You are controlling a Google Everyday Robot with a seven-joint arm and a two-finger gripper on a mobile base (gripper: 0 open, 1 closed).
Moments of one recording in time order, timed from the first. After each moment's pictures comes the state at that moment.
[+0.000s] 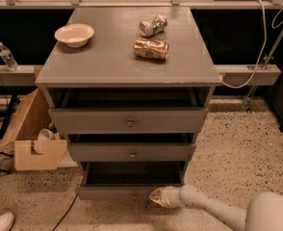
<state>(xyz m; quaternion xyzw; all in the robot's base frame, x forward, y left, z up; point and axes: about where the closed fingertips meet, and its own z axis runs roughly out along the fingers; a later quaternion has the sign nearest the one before) 0.550 -0.067 0.157 -0.57 0.73 0.16 0.34</state>
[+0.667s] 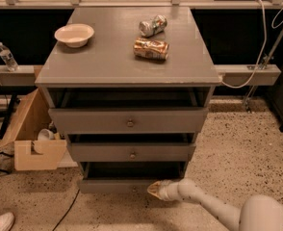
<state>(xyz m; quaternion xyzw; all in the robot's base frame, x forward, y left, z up) 0.588 -0.057 0.155 -0.56 0.72 0.16 0.37</state>
